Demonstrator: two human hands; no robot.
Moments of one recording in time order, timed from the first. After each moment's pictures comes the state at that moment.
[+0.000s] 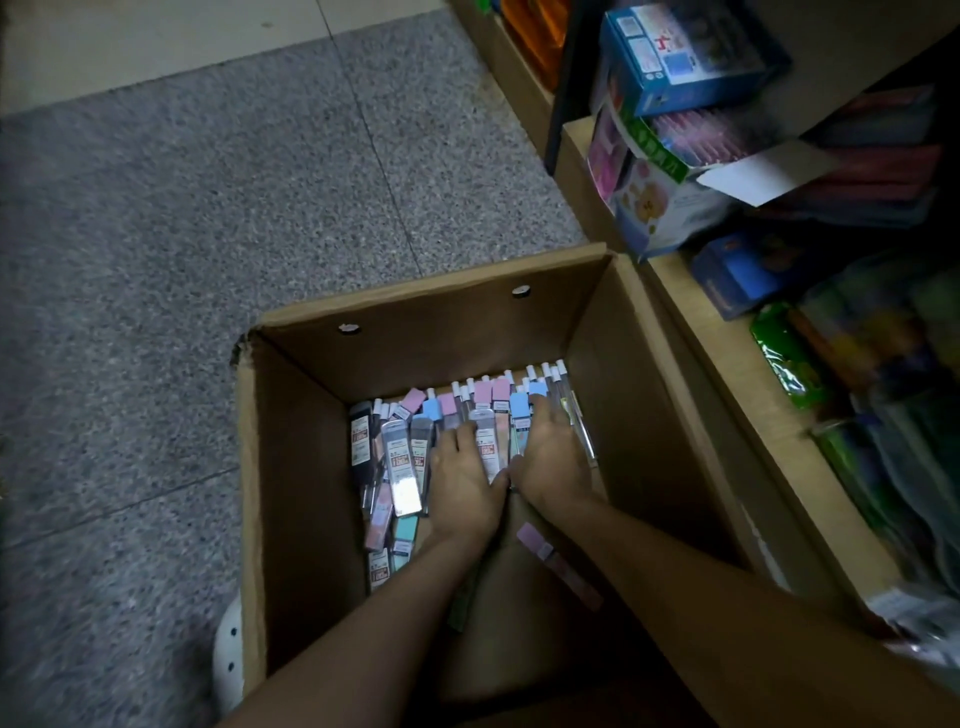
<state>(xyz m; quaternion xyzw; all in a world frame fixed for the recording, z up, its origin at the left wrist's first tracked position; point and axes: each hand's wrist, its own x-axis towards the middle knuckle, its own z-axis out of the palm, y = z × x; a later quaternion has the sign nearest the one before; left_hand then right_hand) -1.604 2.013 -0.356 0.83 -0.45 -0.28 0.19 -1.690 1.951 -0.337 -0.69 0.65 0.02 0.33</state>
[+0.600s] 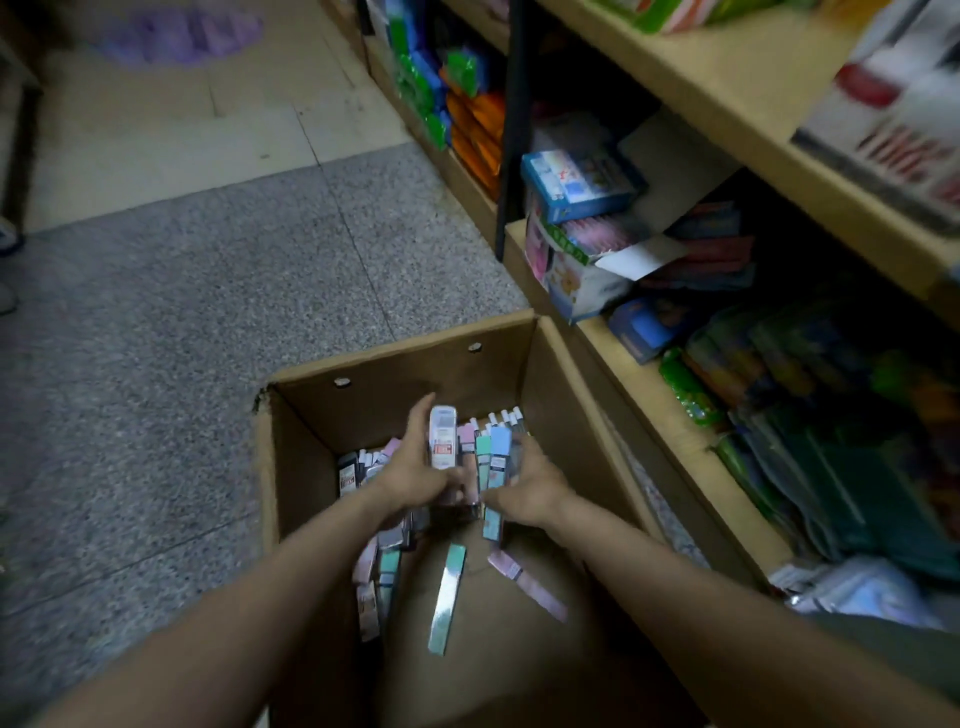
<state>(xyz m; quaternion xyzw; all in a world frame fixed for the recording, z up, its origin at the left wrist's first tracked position) -1.559 1.996 -0.261 0.66 -0.42 -0.53 0.32 -1.725 1.971 -0.254 -0.58 0.60 -0.08 0.54</state>
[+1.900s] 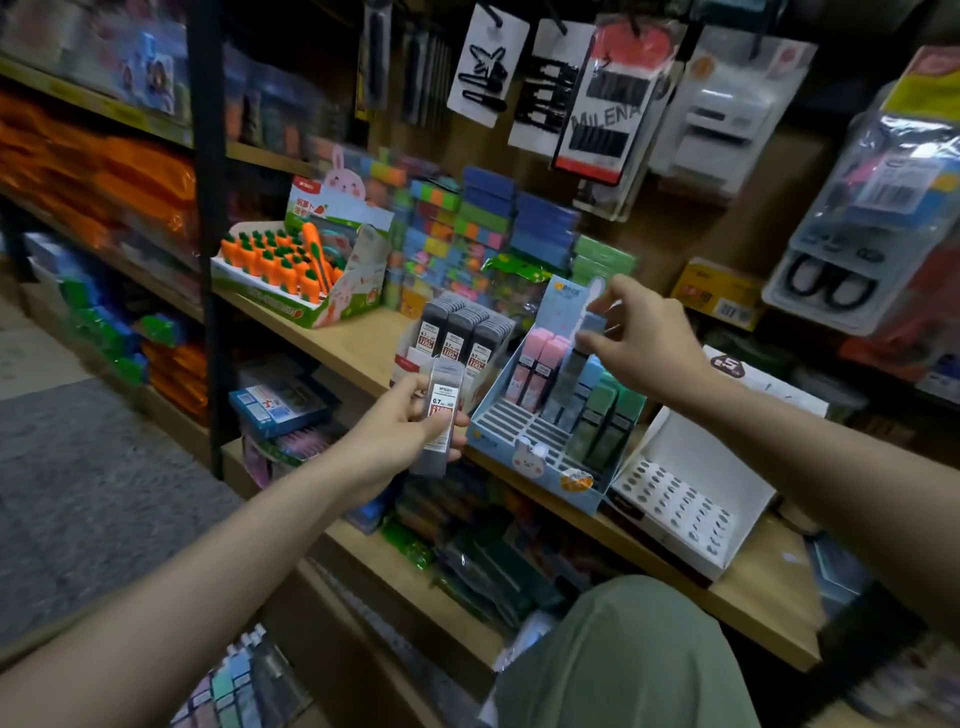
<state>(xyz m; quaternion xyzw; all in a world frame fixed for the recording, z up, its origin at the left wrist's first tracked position) -1.743 1.934 0.023 0.31 -0.58 -0.63 0.42 -1.976 1.981 0.150 -0.66 0.68 -0.30 -0.11</state>
